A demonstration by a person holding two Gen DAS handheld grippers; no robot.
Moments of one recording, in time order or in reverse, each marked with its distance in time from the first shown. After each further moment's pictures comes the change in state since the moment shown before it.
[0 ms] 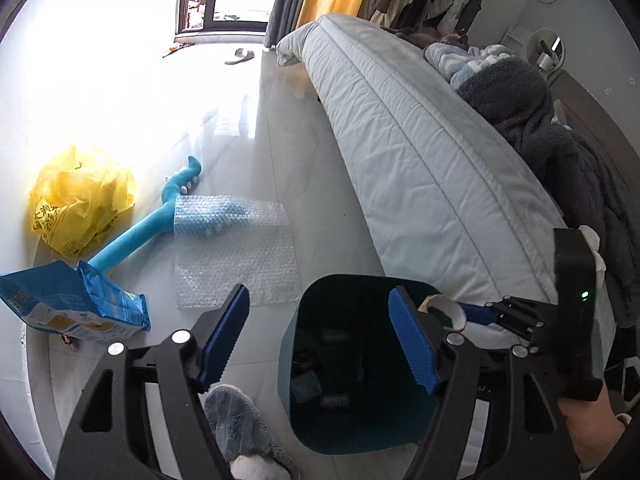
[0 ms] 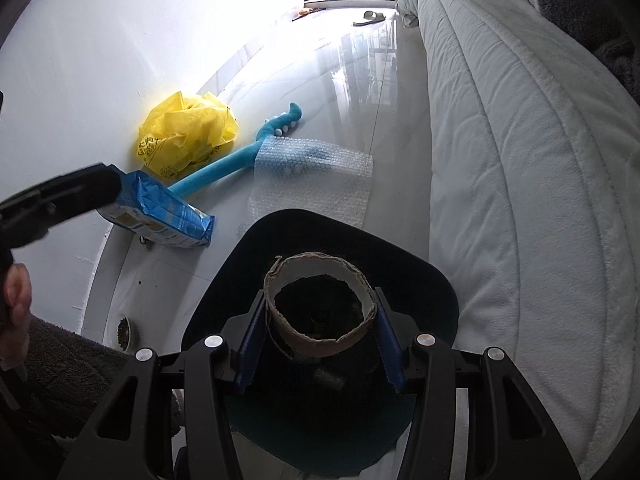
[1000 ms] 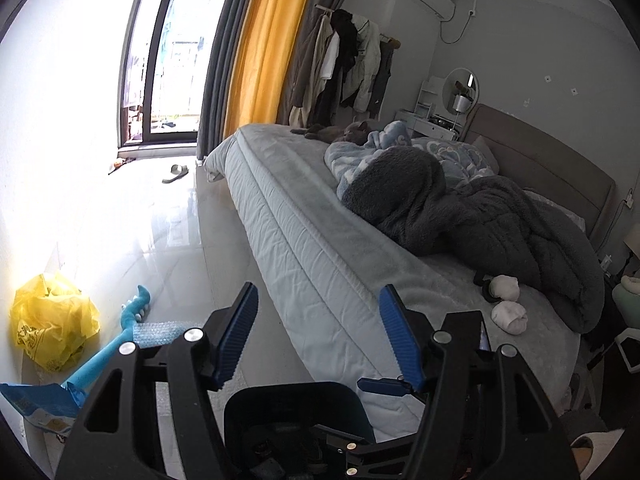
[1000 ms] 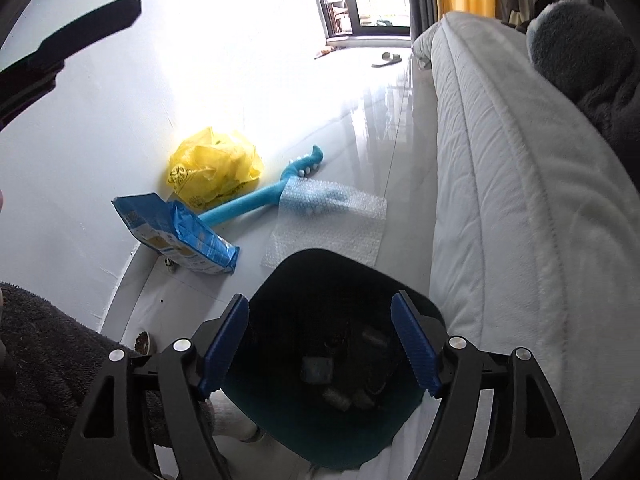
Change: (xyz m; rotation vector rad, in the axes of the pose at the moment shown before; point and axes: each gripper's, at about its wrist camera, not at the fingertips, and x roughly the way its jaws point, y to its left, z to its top) left arm -0.089 -0.108 0.047 0.201 -0.360 -0.167; right arm -0.081 -0.001 0.002 -0.045 -0.204 0.052
